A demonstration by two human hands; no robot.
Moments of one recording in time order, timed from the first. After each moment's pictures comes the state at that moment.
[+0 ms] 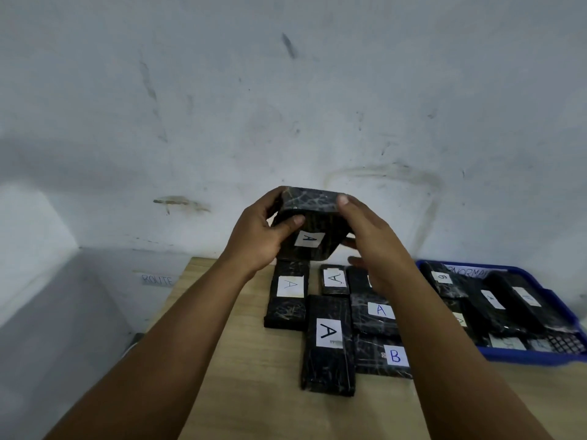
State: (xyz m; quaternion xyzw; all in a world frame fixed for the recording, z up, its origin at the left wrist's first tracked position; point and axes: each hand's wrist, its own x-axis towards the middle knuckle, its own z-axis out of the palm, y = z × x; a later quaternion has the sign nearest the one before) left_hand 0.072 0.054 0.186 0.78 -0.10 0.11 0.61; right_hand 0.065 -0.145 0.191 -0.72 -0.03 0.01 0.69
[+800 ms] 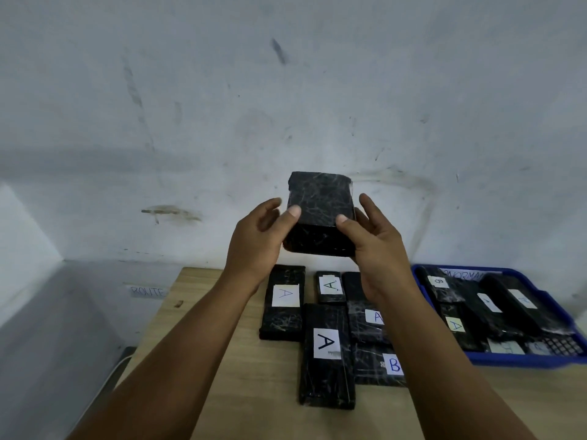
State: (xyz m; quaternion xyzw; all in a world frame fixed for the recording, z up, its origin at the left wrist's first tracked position) left_hand 0.078 0.039 0.186 0.77 -0.01 0.12 0.62; right_hand 0.070 -0.137 0.186 -0.60 0.01 -0.07 0.80
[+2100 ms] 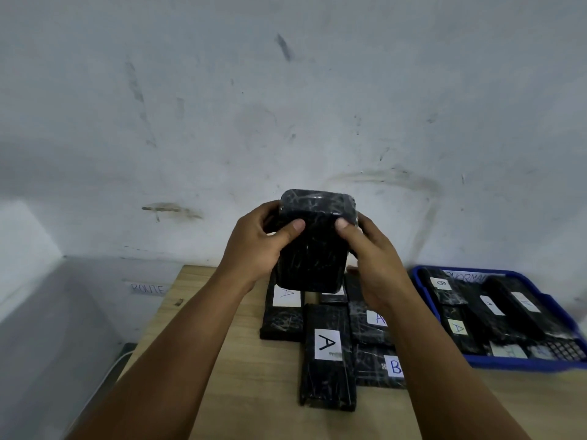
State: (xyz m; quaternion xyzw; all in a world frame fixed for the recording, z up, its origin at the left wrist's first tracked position) left_hand 0.088 0.053 0.180 0.76 -0.08 0.10 0.63; right_hand 0.072 -0.140 0.174 -0.65 -0.03 -0.02 0.76
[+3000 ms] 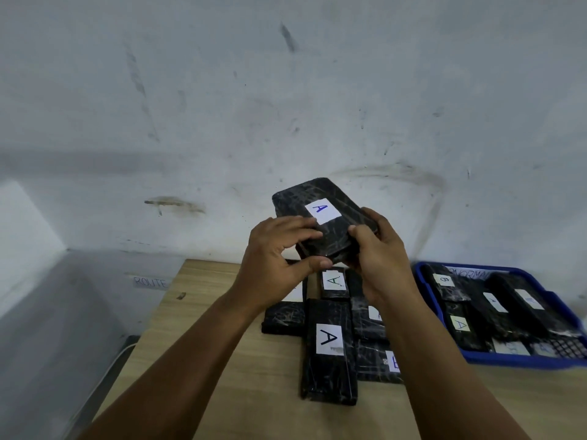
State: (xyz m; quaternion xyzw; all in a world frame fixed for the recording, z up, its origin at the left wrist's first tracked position) left_hand 0.077 0.042 0.145 0.81 -0.23 0.28 0.46; right_hand 0.079 -0.136 0.169 -0.63 0.10 -0.08 0.77
